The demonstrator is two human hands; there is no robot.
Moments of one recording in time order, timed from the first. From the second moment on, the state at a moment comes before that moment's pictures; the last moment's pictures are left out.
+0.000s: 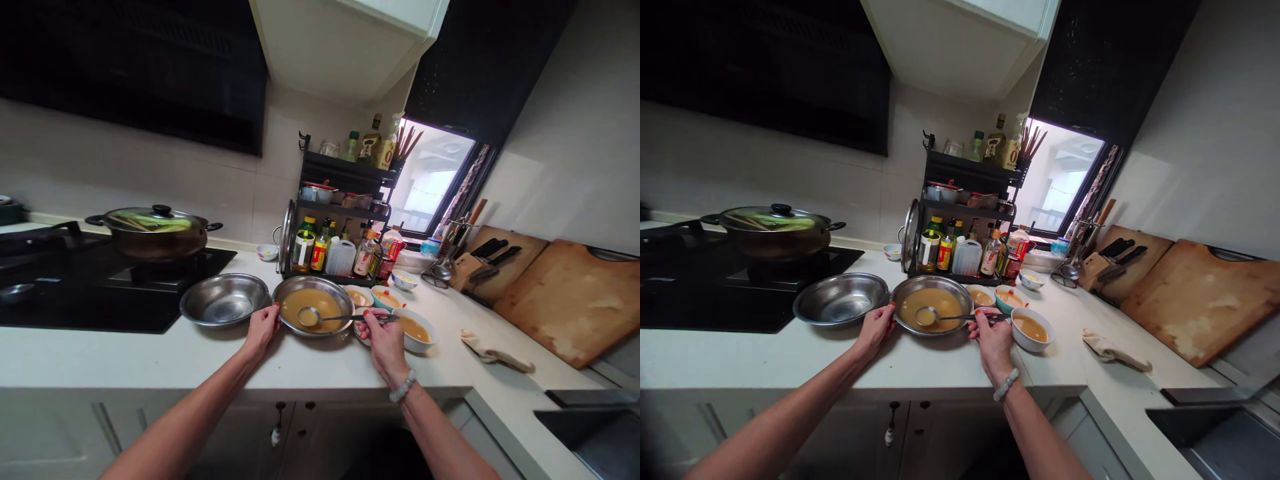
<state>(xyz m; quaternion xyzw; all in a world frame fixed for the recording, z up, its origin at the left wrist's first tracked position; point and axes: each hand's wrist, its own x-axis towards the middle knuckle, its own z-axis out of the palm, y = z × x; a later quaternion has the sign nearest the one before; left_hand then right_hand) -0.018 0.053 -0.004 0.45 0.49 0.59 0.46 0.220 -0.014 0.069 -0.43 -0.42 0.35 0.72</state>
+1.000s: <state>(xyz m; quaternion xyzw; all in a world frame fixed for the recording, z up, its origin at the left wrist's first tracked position) -0.018 0.047 -0.002 0.44 0.53 0.58 0.45 0.263 -0.034 0.097 -0.44 -0.38 0.33 0.74</state>
